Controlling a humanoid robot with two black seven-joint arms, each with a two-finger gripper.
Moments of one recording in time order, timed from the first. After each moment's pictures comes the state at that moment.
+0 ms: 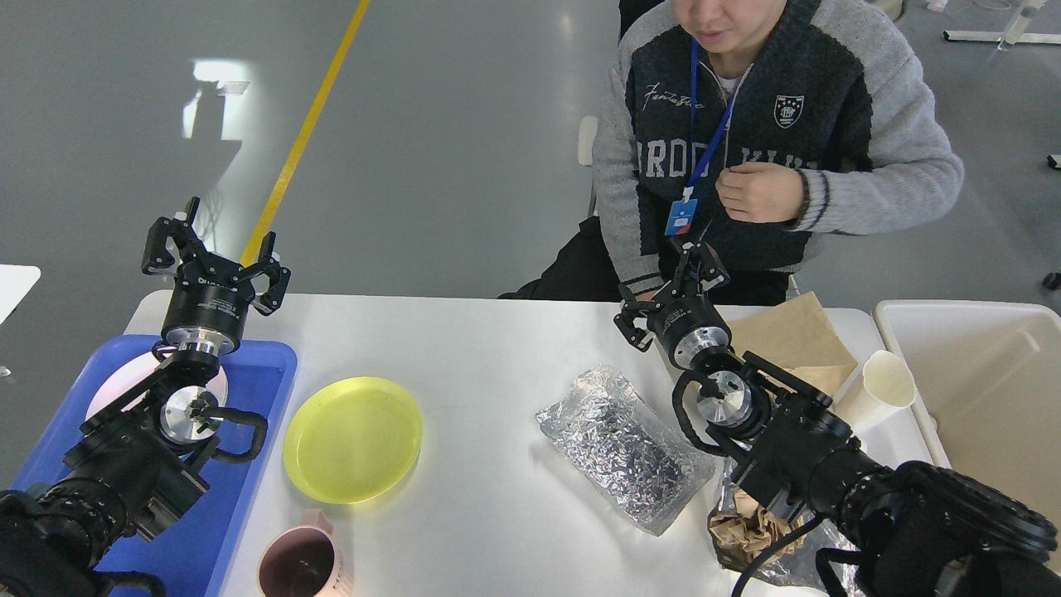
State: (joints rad) left arm -0.73 0.19 -0.78 -0.27 -0.12 -0.56 -0.56; right arm 0.79 0.10 0.57 0.31 0.20 0.22 0.33
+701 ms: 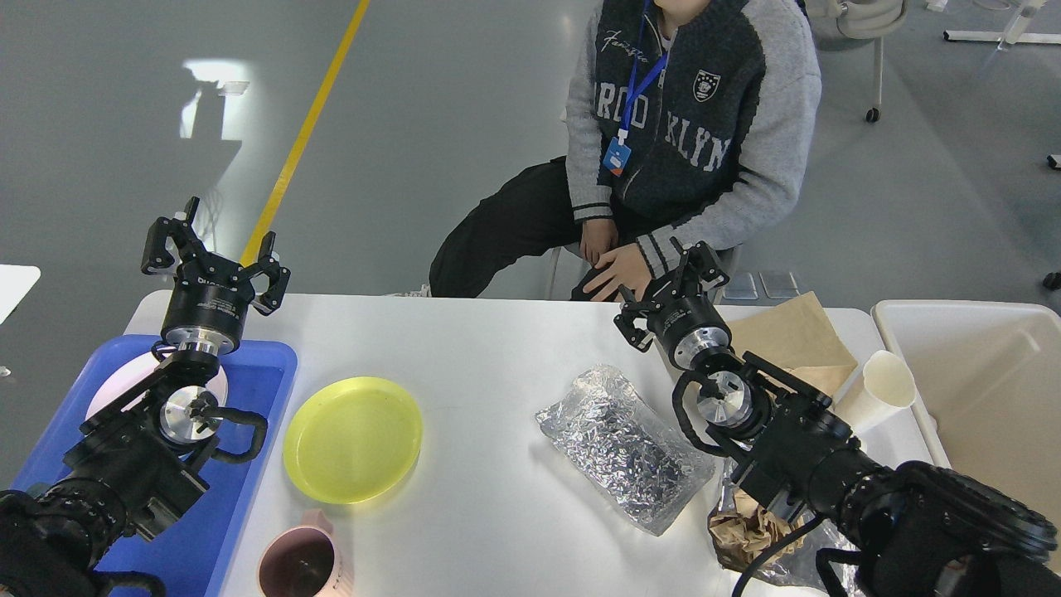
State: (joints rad) left arm -0.73 0.19 -0.78 -0.27 -0.12 -0.56 -0.56; right arm 0.79 0.10 0.57 0.31 0.20 0.22 0.33
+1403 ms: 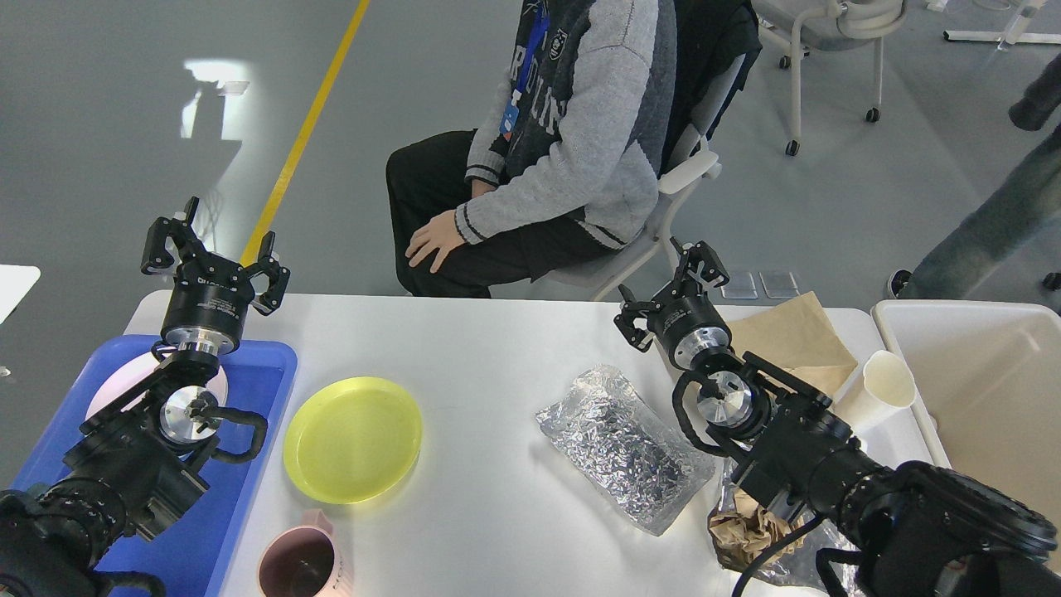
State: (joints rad) left arm -0.73 0.19 -0.78 -0.27 -0.13 -0.56 -0.56; right arm 0.79 0.10 0.57 0.31 0.20 0.22 0.33
